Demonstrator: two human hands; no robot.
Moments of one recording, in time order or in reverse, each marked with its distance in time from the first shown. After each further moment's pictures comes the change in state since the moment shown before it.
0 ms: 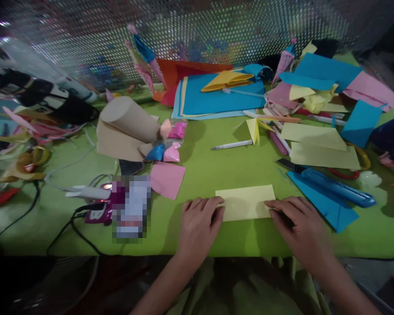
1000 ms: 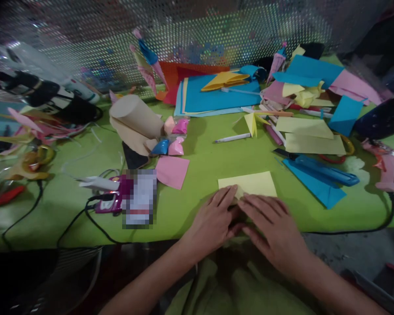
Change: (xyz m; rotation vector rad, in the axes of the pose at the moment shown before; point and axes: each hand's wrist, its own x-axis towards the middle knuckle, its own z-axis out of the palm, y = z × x) left_hand -0.013 -0.005 0.000 0.071 -0.316 0.481; right_hand -0.029 -0.051 0.016 -0.176 -0.123 -0.286
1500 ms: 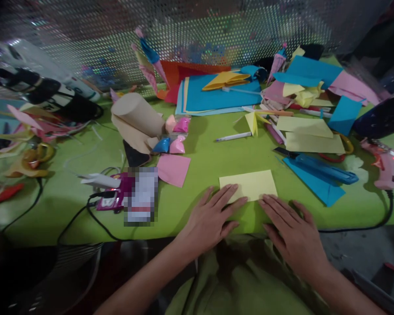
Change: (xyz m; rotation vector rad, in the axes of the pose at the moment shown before) left_hand -0.014 -0.008 0.000 0.038 0.032 0.008; right_hand -0.043 0.016 0.004 -0.168 -0.053 0.111
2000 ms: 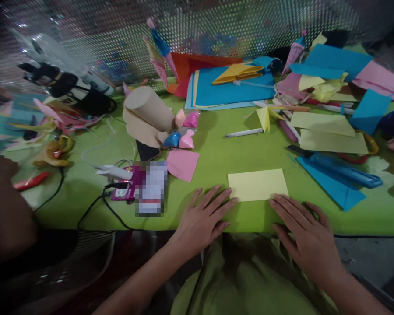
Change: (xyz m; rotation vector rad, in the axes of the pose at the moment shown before) left_hand -0.040 -0.011 -0.009 0.023 -0.022 -0.112; right_hand 0.002 0.004 -0.002 0.006 0.047 -0.013
